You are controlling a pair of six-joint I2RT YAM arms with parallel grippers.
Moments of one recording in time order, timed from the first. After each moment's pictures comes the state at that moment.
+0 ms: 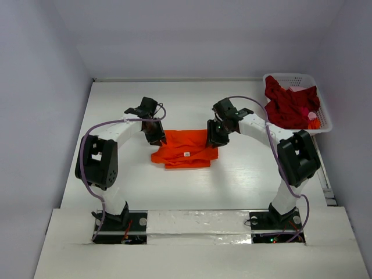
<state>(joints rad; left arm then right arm) -0.32 1.72 1.20 -0.68 0.18 -0.62 0.52 1.78 1.32 -0.66 -0.24 0.52</state>
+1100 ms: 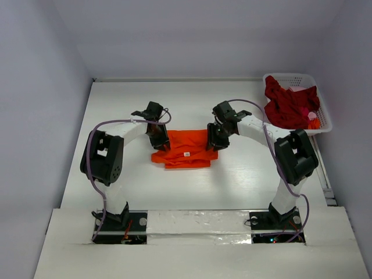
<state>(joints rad) -0.36 1.78 1.17 -0.64 0.19 -0.62 0.52 1.80 1.28 -0.64 -0.24 0.52</state>
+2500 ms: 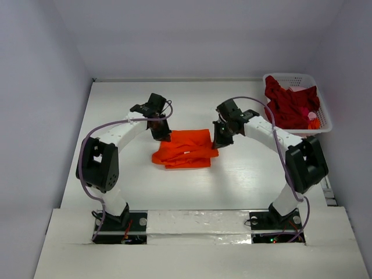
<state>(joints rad) -0.41 1.70 1.29 -0.74 0.12 -0.67 0.52 1.70 1.29 -0.70 -0.21 0.52</state>
